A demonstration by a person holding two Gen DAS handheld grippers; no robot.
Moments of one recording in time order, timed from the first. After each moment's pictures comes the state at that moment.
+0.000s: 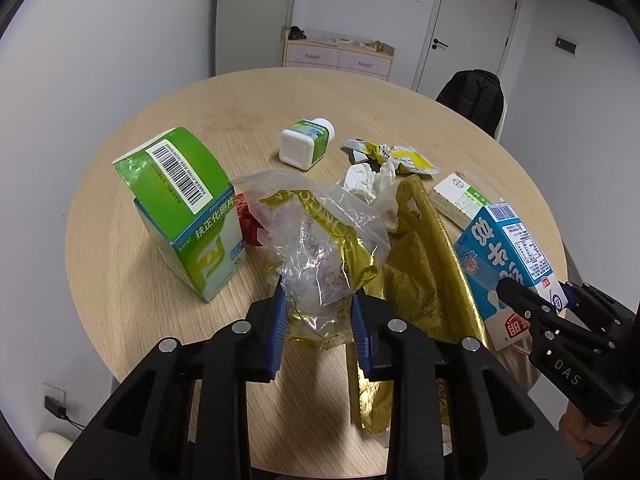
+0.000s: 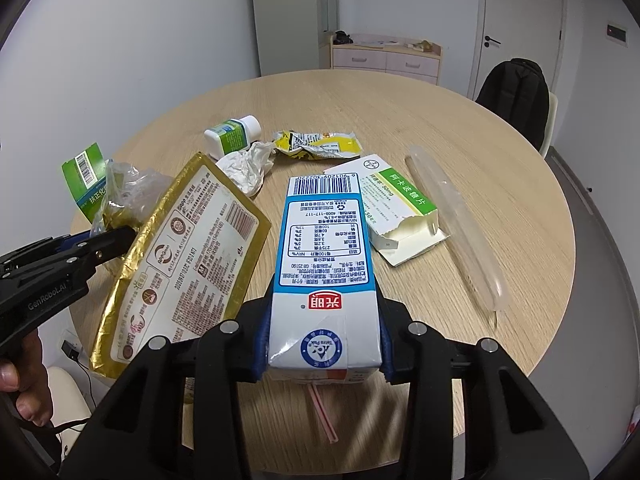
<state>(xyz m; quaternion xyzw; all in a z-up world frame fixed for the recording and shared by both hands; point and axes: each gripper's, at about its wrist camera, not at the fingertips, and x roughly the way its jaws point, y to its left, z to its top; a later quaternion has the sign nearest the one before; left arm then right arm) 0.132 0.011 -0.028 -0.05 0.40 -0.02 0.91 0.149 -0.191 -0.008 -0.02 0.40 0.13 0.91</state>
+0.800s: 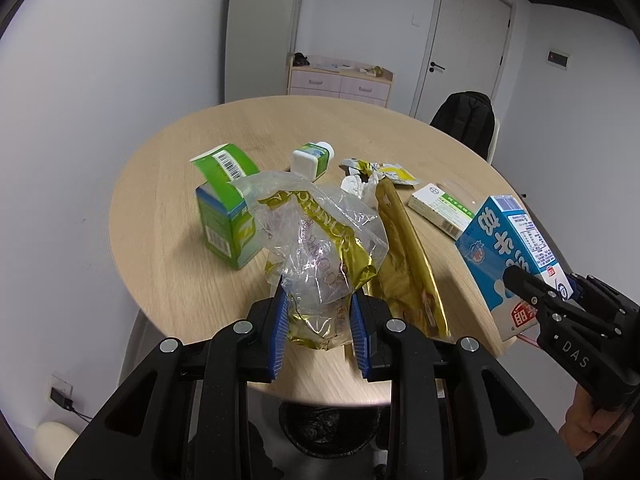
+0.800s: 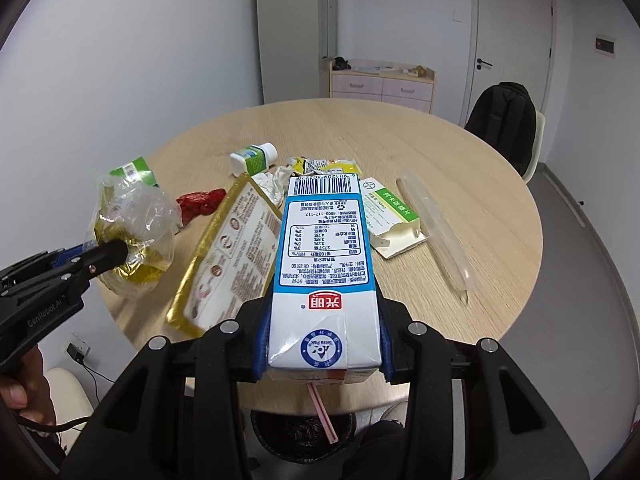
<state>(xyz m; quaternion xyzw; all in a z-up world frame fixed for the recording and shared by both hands) 0.054 0.012 0.002 -0.05 0.36 -0.01 0.93 0.081 -0.196 0.030 -0.02 0.35 0.12 0.93</state>
